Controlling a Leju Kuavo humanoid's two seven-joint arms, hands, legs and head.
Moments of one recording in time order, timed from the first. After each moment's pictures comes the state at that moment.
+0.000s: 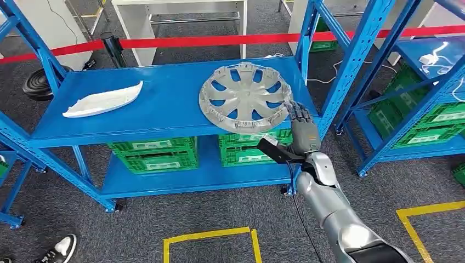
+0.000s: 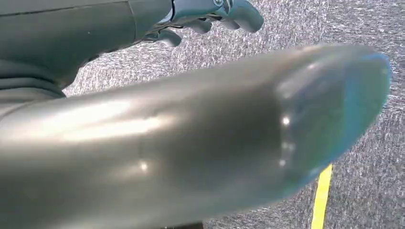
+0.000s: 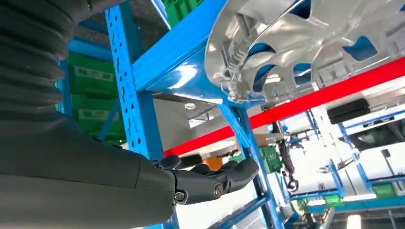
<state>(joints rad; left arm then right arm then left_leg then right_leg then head) -0.09 -0.20 0.97 -0.19 -0.67 0.46 -0.35 -0.53 -0.05 0.14 -0.56 1.09 -0.28 -0.46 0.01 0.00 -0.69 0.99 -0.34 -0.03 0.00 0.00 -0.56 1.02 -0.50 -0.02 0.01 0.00</state>
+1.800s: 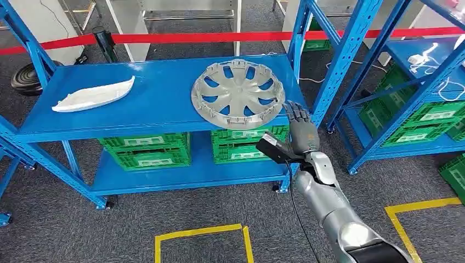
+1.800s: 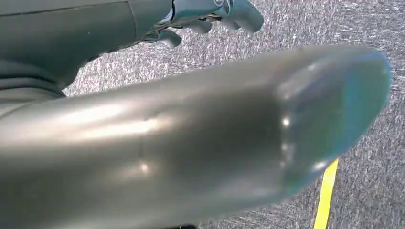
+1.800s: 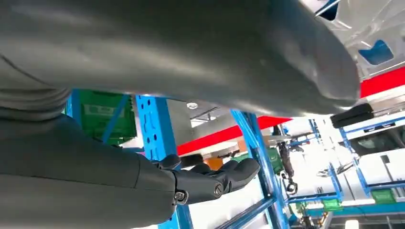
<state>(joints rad) -0.09 -0.22 0.99 -0.19 -0.67 0.45 -0.36 -0.53 -0.07 0.14 -0.55 1.09 -0.27 -0.47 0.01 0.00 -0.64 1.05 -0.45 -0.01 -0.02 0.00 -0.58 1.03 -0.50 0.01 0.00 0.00</state>
